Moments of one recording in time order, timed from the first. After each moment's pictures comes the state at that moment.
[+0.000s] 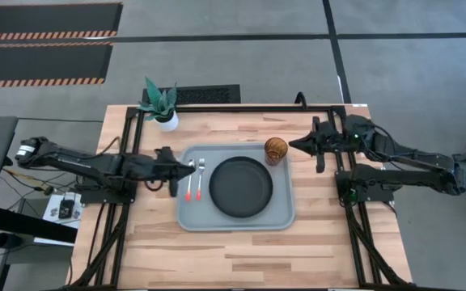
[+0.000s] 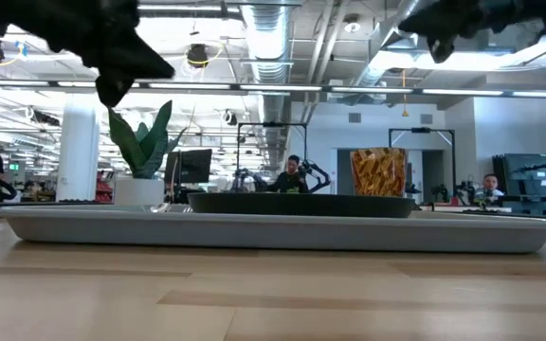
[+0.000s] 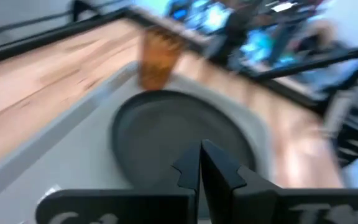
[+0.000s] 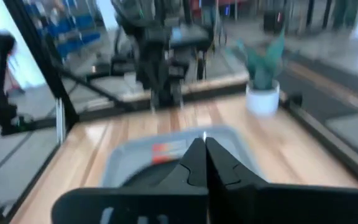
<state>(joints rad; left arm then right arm) -0.14 0.78 0.44 -0.01 -0.31 -0.50 -0.35 0.63 0.61 -0.11 -0.28 0.12</state>
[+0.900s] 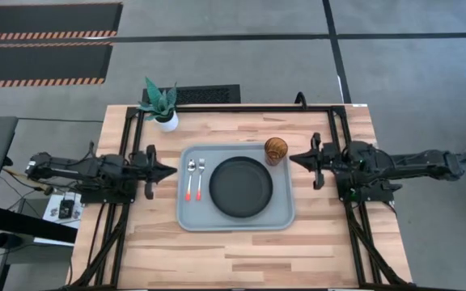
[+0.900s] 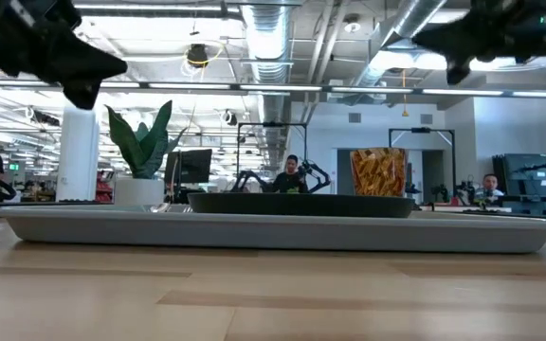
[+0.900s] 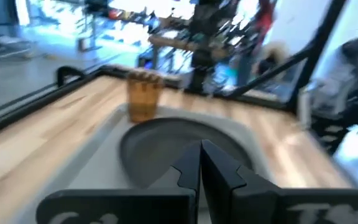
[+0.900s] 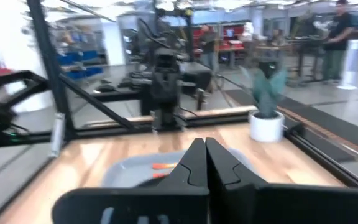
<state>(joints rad) -0.13 0.17 0.16 -0.09 -0.22 -0.21 -0.05 0.47 0.26 0.28 0.04 0.08</state>
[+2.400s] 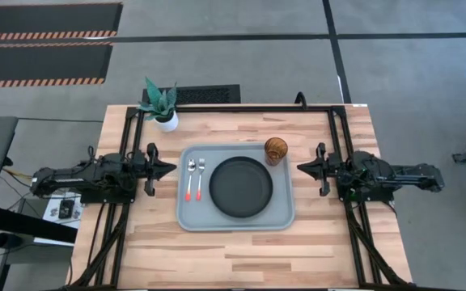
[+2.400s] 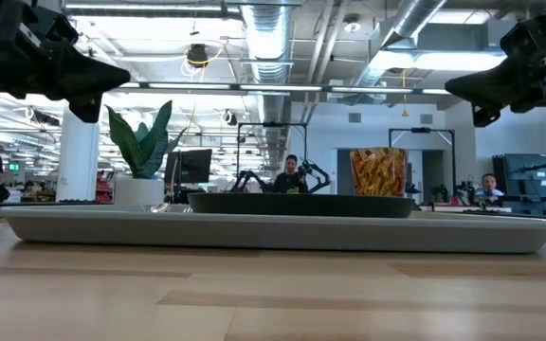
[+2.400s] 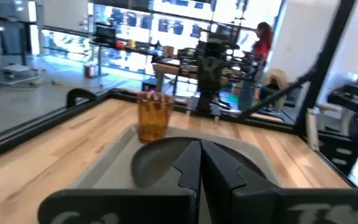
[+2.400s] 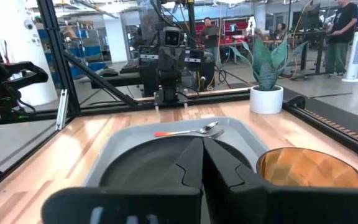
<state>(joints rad) 0.06 0.00 0.01 0.03 -0.05 -0.17 -0.05 0.00 0.01 0.03 0.03 0.09</state>
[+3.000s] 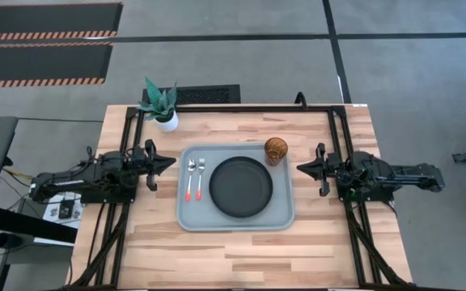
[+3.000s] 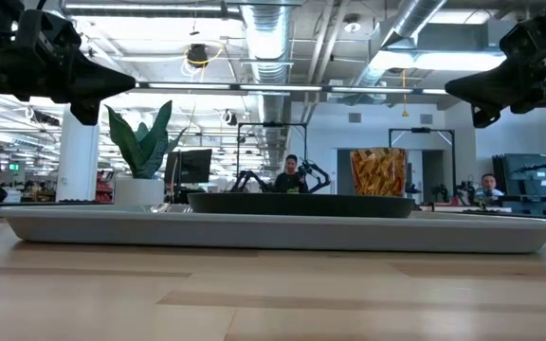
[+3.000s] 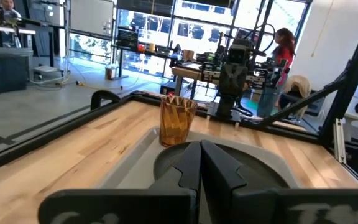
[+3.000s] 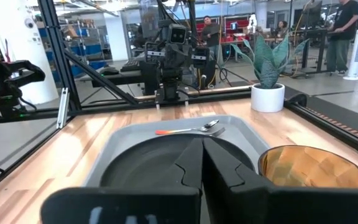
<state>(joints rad) 0.14 0.00 0.01 0.04 -0.06 -0.19 -0.05 0.01 0.01 0.02 0.03 0.10</state>
